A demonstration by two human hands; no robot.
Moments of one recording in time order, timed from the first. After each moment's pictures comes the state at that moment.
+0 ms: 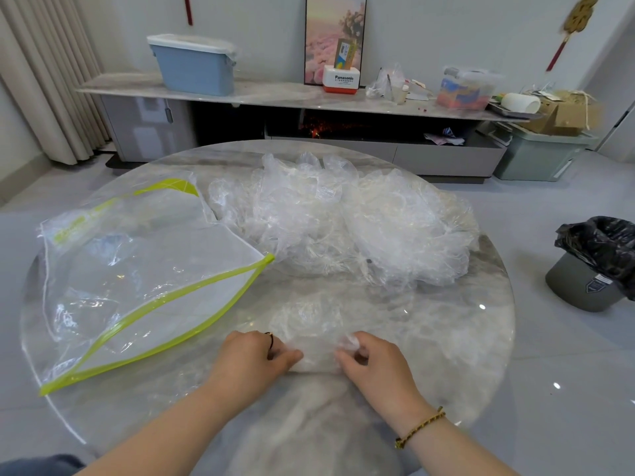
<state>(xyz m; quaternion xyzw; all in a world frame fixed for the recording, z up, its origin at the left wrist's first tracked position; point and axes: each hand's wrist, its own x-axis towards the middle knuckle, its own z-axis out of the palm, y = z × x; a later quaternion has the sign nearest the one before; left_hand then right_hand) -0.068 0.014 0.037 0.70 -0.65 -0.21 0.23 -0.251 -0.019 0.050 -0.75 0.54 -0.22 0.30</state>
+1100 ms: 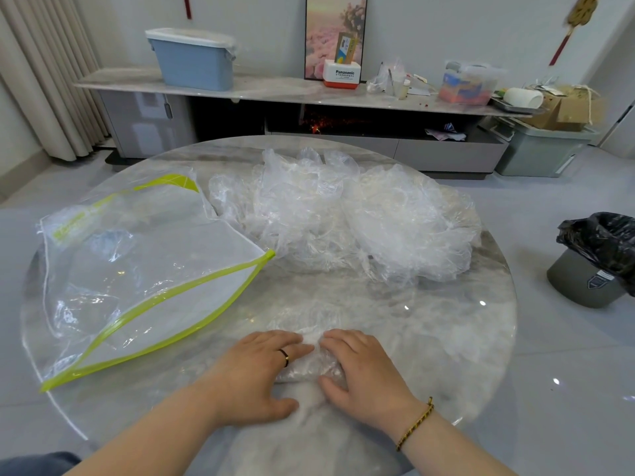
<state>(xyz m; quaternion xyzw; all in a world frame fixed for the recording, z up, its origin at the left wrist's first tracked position) -0.062 0.027 0.051 0.57 -0.81 -0.15 0.05 -0.245 -0.019 0.025 -0.91 0.37 -0.19 0.04</state>
